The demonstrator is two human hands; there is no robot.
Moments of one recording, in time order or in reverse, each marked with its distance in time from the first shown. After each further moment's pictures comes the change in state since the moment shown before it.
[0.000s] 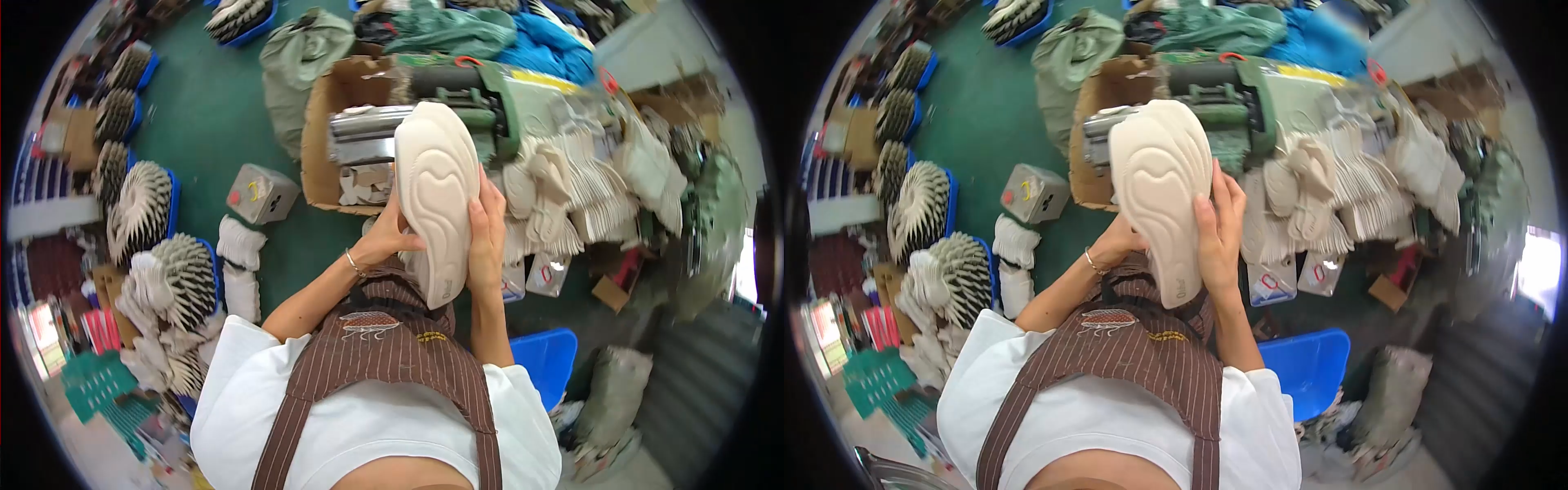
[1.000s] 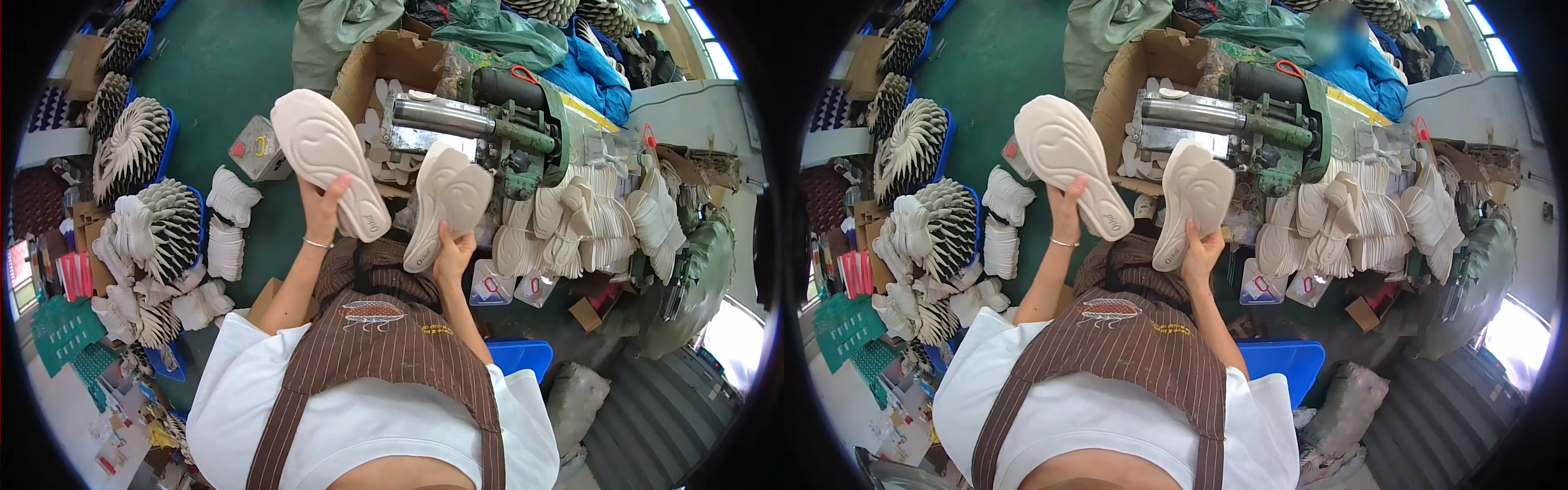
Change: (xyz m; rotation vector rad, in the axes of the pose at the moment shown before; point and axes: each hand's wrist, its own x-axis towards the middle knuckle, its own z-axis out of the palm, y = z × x) left_hand -0.068 -0.003 -0.141 0.182 0.900 0.485; right_hand -0.033 0.138 0.096 0.457 0.222 0.204
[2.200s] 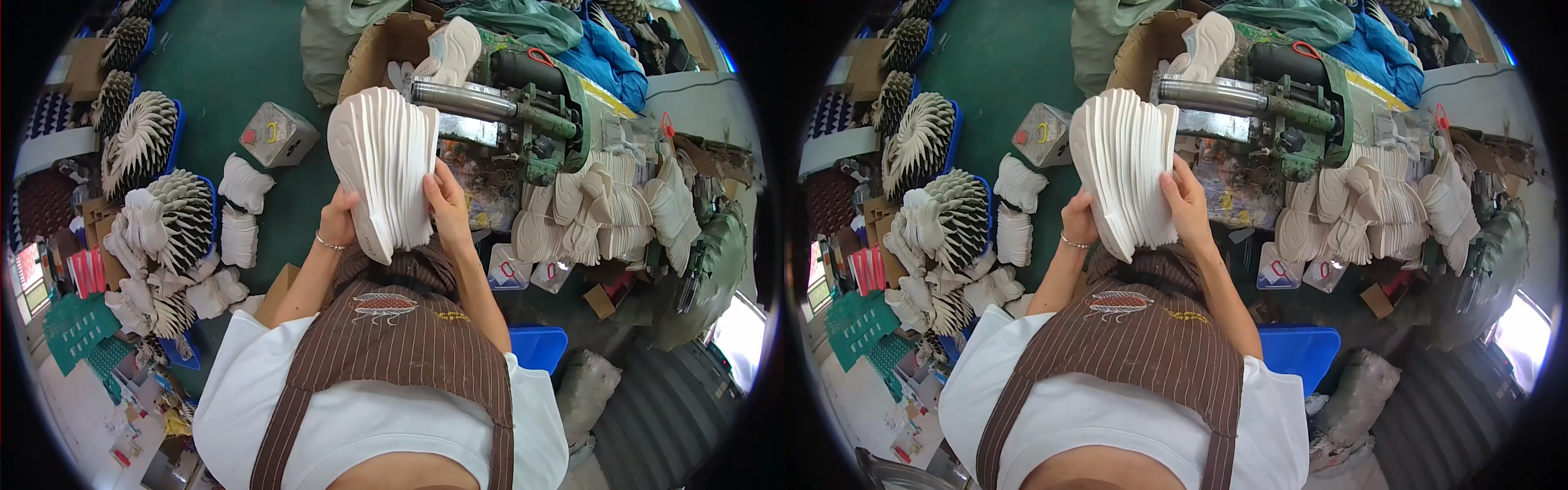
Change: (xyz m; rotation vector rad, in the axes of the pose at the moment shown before) left_hand -0.024 -0.006 -0.024 -0.593 -0.366 -0.557; right_hand 0.012 -0.036 0.084 -0.232 -0.479 0.220
